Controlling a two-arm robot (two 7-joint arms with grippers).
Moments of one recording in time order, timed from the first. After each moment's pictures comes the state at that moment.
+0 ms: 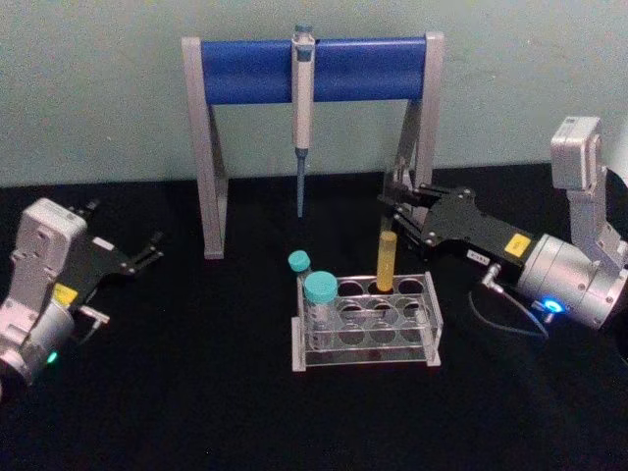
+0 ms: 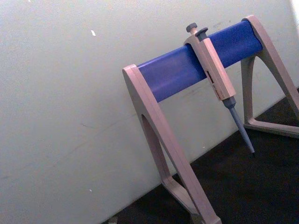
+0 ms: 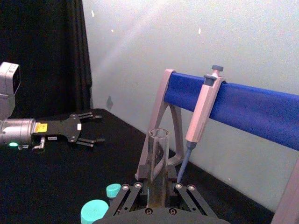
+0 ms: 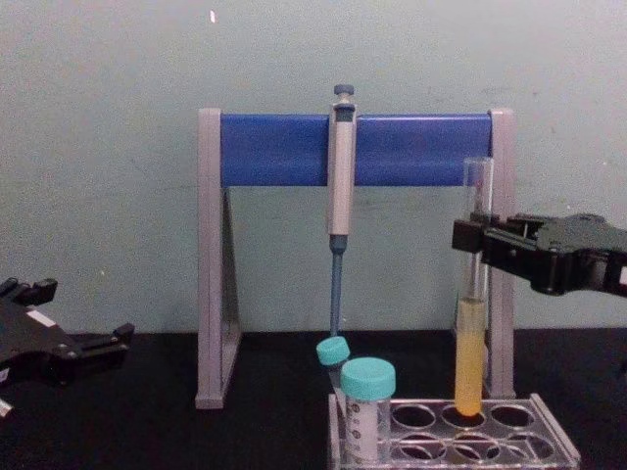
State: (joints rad) left arm -0.20 0.60 0.45 -1.41 -0.25 -0.12 0.03; right arm 0.31 0.53 -0.43 -1.47 0.56 -0.06 0.61
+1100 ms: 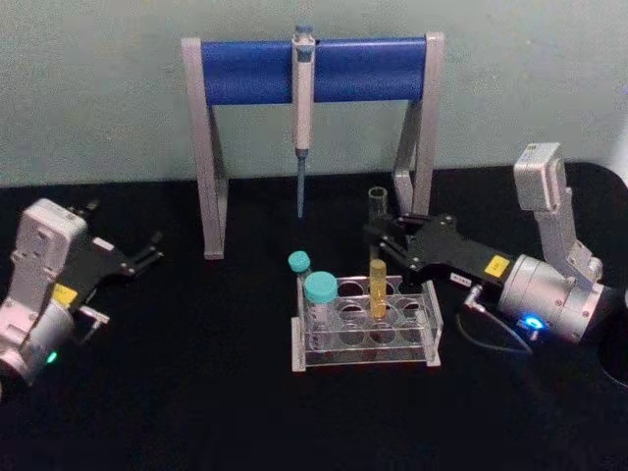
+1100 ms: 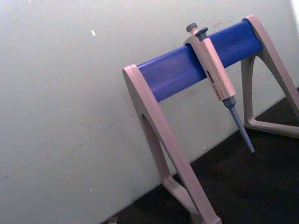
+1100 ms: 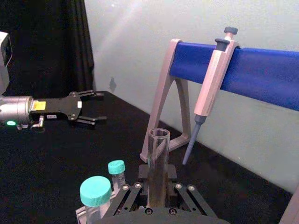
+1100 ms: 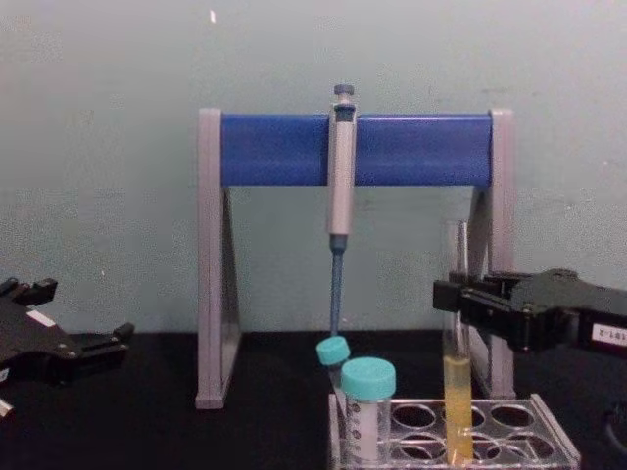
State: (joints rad) left arm -0.20 0.60 0.45 -1.41 -0.25 -0.12 0.03; right arm 0.34 0.50 -0.47 -1.38 0.53 -0.05 0.63
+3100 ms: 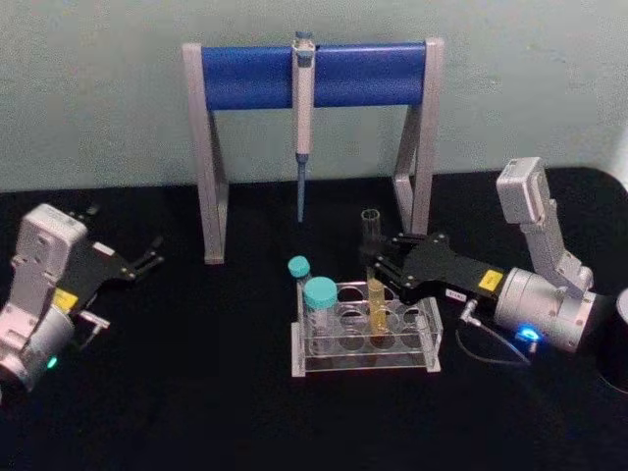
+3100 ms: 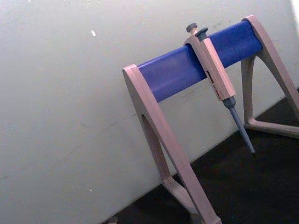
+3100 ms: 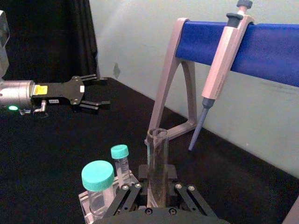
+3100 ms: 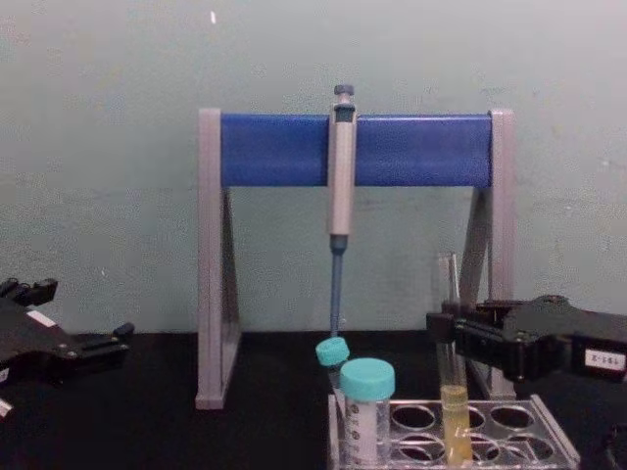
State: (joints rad) left arm -0.20 0.60 0.45 -1.41 -0.25 -0.12 0.03; right arm 0.35 0.50 -0.49 -1.36 0.51 -0.01 0.64
